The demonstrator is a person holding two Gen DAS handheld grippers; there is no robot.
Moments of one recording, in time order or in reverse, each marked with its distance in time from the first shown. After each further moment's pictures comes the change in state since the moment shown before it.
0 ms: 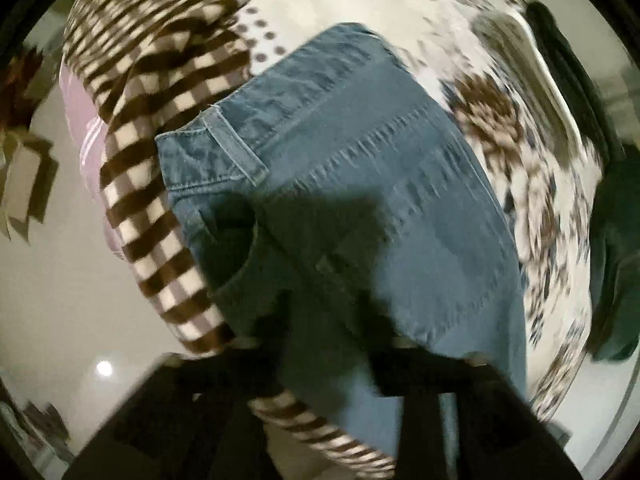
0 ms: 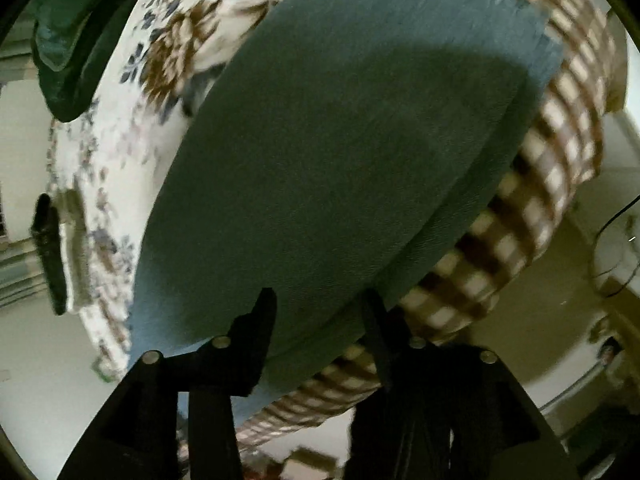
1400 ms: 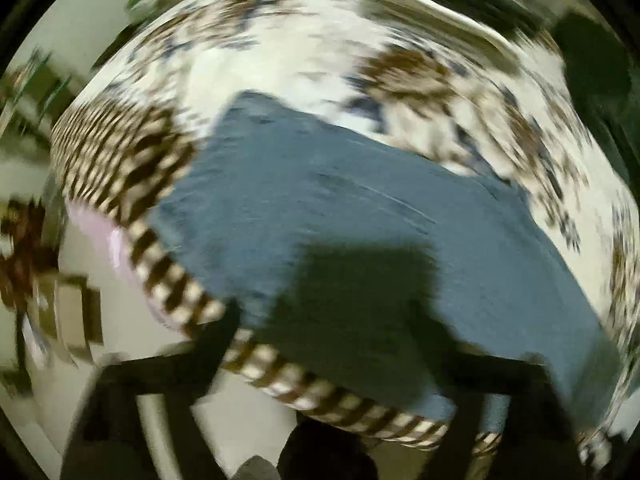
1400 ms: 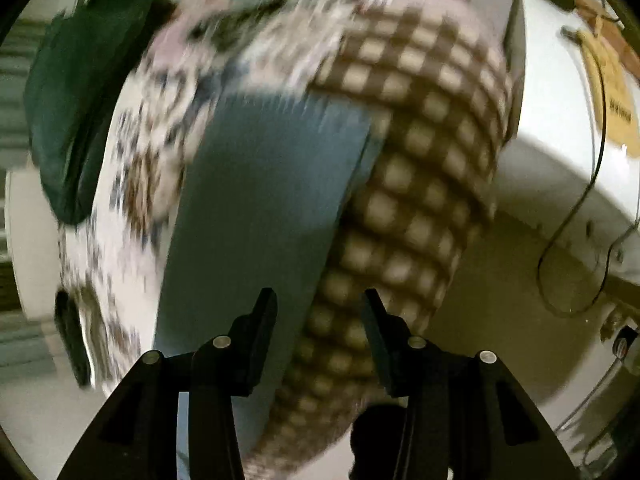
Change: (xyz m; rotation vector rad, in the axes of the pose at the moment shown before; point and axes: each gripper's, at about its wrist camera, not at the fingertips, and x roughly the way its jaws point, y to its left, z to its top) left arm -0.017 -0.083 -0.071 0.518 -0.158 0.205; right arm -0.111 -0.140 0.021 0.186 -0.301 0.016
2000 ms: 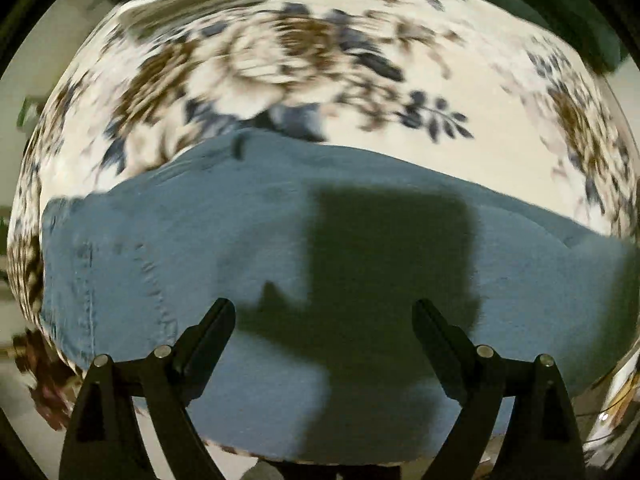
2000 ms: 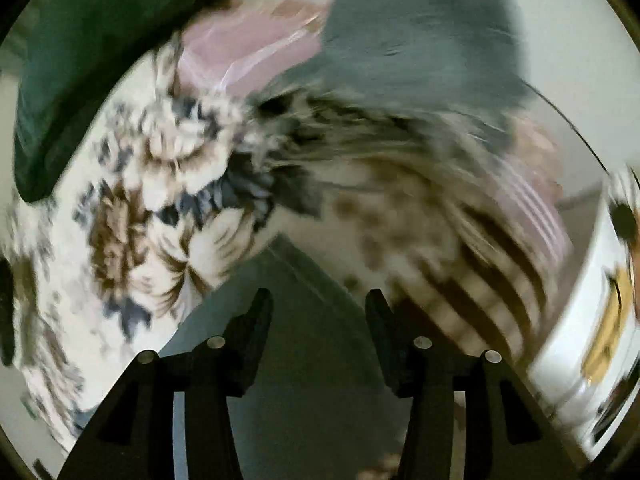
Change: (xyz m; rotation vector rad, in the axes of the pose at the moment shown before) left arm 0.032 -0.225 -0.023 0.442 0.071 -0.021; right arm 0.044 0.126 0.114 -0.370 -0.062 -0.234
